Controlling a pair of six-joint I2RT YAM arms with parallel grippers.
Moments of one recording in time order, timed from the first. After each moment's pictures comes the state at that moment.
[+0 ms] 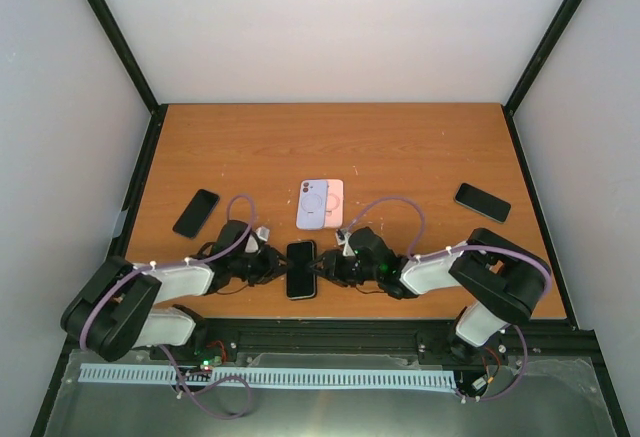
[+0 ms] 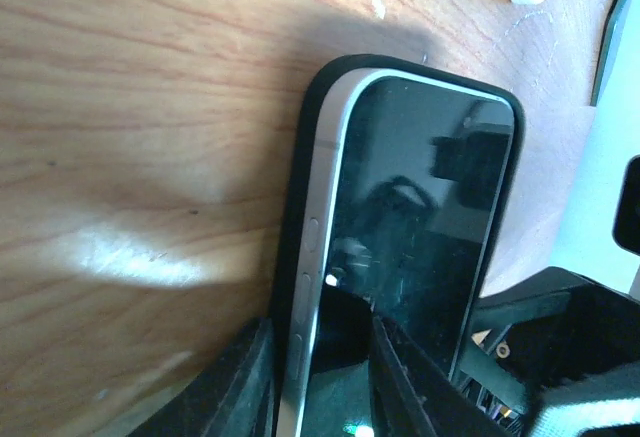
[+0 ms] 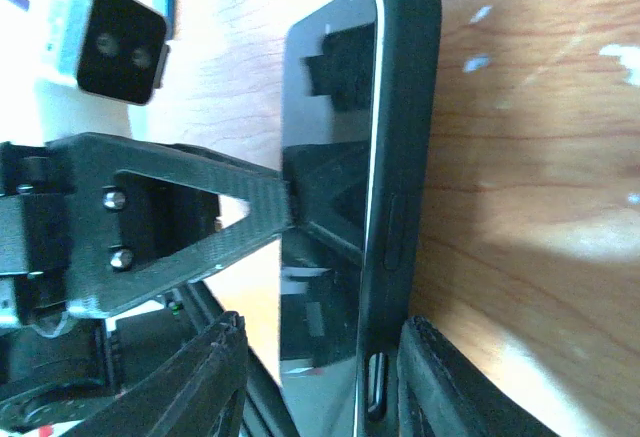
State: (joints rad) left arm -0.50 1.31 0.25 0.21 0.58 -1.01; right arm 0.94 1.59 0.45 0.55 -0.37 1.17
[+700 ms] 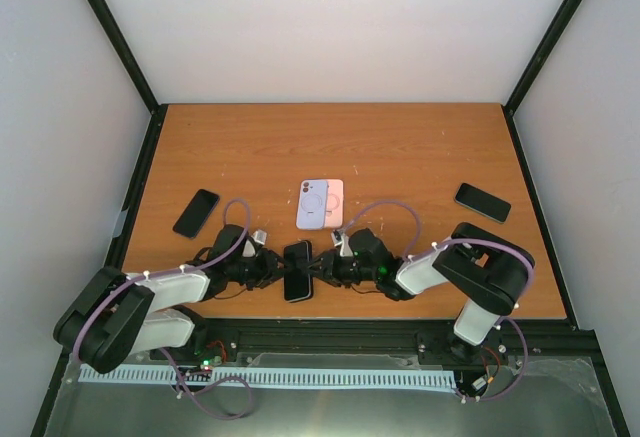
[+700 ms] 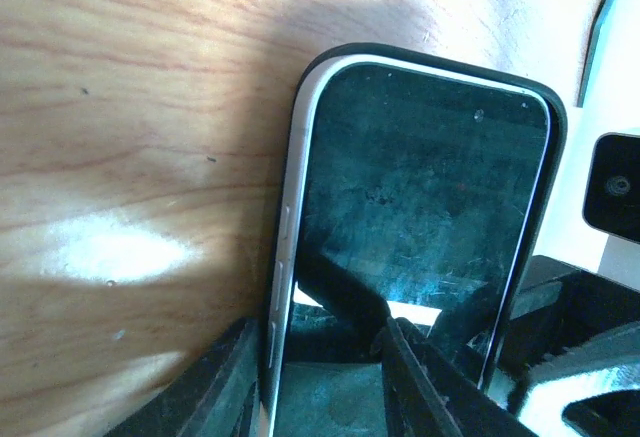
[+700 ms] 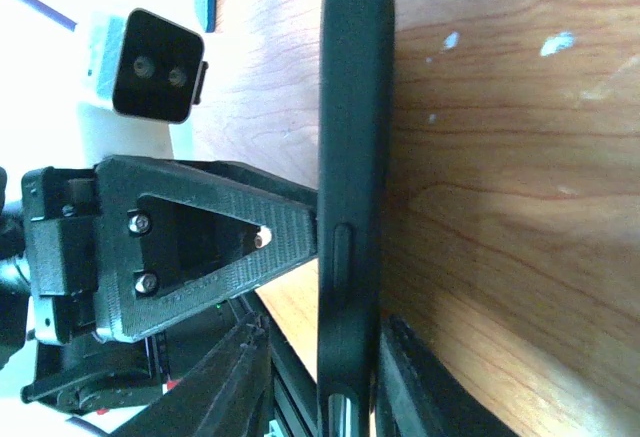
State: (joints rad) left arm -0.50 1.22 0.20 0.21 0.58 -1.05; right arm 0.94 1.68 0.43 0.77 -0.44 1.26
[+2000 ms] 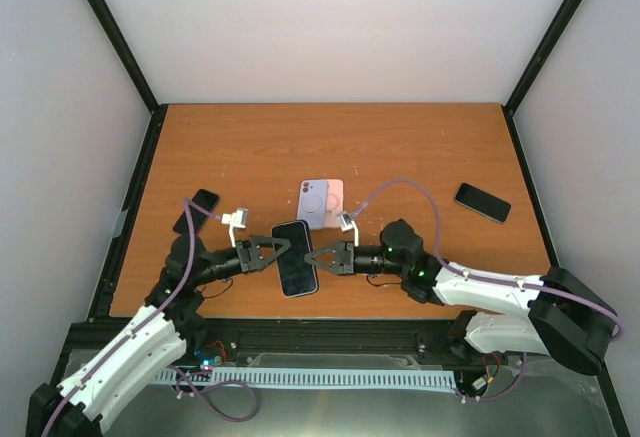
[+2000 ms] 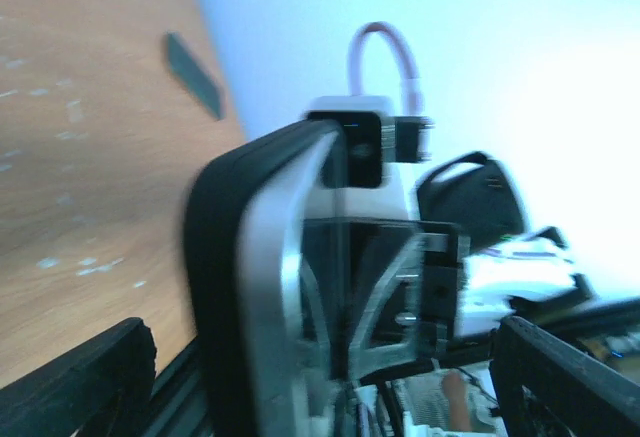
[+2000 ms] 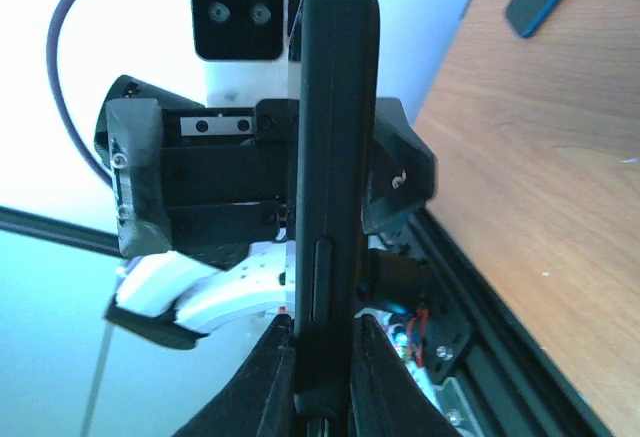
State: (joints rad) left arm -0.51 0.52 0.21 0.20 0.72 -1.16; right arm 0.93 1.19 0.42 0.64 -0.57 1.12
